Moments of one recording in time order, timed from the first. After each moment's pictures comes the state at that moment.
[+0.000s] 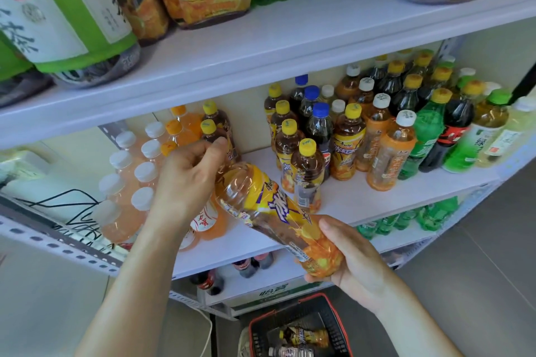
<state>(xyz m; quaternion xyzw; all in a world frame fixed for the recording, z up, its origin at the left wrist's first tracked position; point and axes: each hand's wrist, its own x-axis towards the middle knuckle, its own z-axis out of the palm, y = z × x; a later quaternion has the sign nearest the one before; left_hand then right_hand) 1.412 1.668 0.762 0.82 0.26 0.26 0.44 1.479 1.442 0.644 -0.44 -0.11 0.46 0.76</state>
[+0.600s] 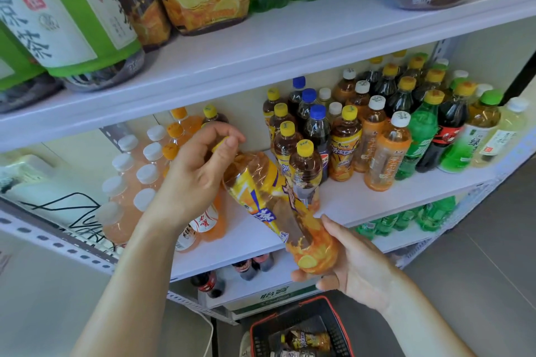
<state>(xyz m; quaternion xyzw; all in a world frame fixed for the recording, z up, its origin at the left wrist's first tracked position) 1.411 1.660 0.777 0.83 0.06 0.24 0.50 1.478 1.433 0.655 -0.36 -0.05 0.58 0.73</state>
